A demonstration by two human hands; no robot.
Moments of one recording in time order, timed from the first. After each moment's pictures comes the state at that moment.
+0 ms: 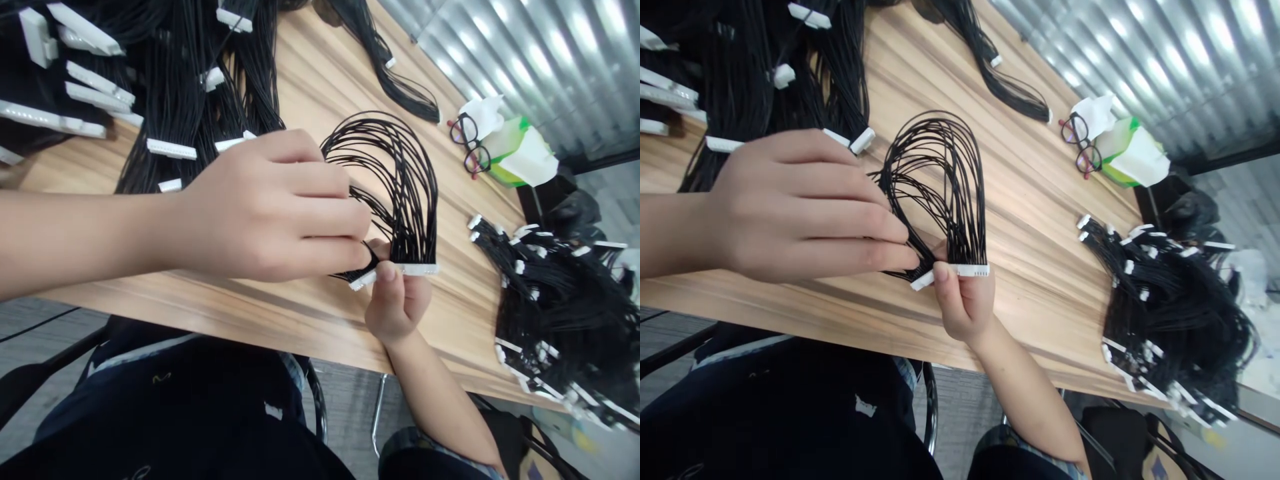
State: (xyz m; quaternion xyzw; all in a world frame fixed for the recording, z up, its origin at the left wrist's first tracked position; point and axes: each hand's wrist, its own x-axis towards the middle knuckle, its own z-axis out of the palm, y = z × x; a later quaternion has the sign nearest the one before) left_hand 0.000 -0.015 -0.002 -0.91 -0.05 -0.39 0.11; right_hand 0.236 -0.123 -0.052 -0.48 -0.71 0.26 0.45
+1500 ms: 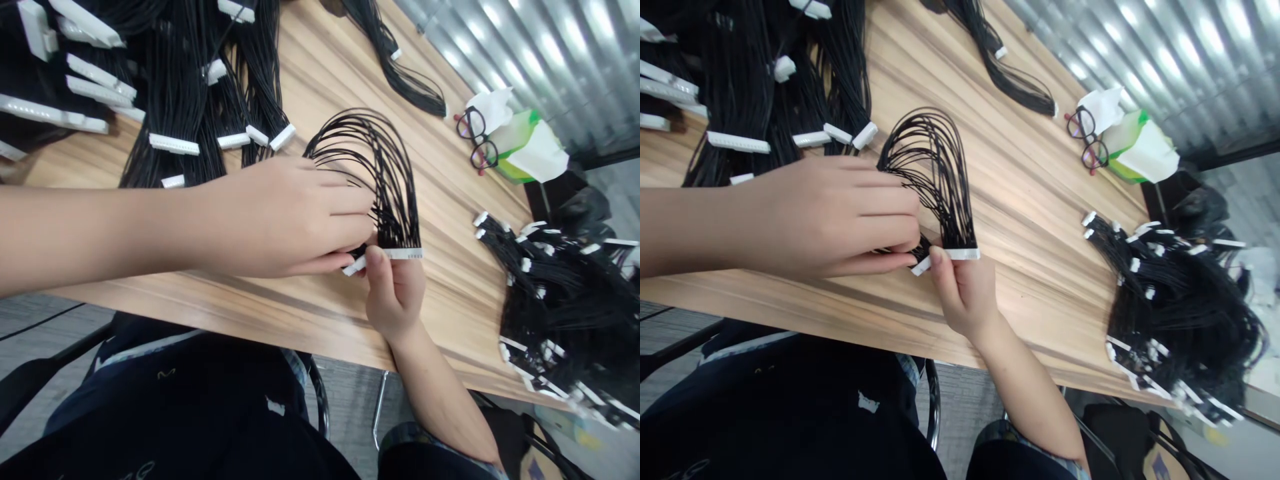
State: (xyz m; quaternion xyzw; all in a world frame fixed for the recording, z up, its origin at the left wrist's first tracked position) left_hand 0.008 -0.017 0.001 -0.96 -0.14 -0.21 -0.14; right_hand 0.226 -0.115 -0.025 -0.49 -0.74 0.22 0.40
